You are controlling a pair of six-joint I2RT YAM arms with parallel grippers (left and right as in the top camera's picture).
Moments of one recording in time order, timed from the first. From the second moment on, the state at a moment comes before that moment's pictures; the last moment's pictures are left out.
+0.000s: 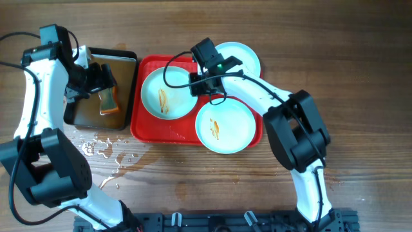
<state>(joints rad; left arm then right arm) 0.25 1.84 1.52 -1.06 0.14 -0.07 0.58 2.22 1.63 -0.58 -0.17 0.45</state>
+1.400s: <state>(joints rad) 0.25 1.84 1.52 -1.03 0.14 -0.07 0.56 2.22 1.63 -0.57 -0.19 0.47</state>
